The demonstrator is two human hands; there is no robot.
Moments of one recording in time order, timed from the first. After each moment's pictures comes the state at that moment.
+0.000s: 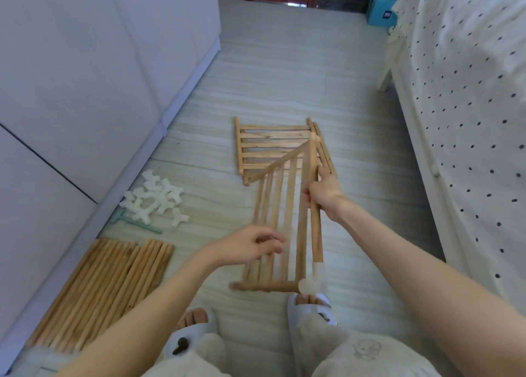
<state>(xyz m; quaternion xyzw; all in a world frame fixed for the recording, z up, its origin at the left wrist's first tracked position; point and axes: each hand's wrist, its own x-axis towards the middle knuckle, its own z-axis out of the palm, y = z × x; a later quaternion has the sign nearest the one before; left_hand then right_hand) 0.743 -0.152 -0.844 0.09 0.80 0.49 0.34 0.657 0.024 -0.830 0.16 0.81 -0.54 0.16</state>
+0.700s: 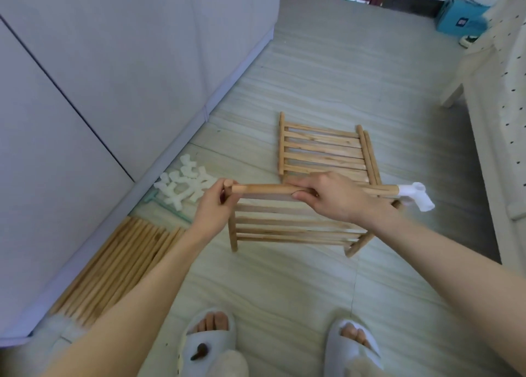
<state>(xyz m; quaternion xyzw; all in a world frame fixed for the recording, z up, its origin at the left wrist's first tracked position) 0.706 -0.269 -0.882 -0.13 0.82 0.56 -0.06 0.626 -0.051 -0.817 -0.39 0.91 -0.12 0.09</state>
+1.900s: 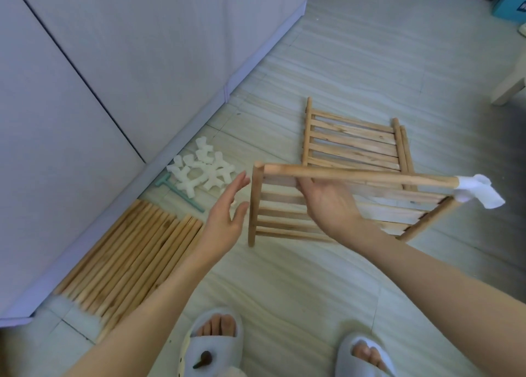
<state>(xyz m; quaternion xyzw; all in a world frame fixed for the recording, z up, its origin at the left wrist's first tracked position) 0.720 -0.287 -0.945 -0.08 0.81 0.58 -0.10 0.626 -0.109 -0.878 -0.36 0.93 -0.01 -0.06</state>
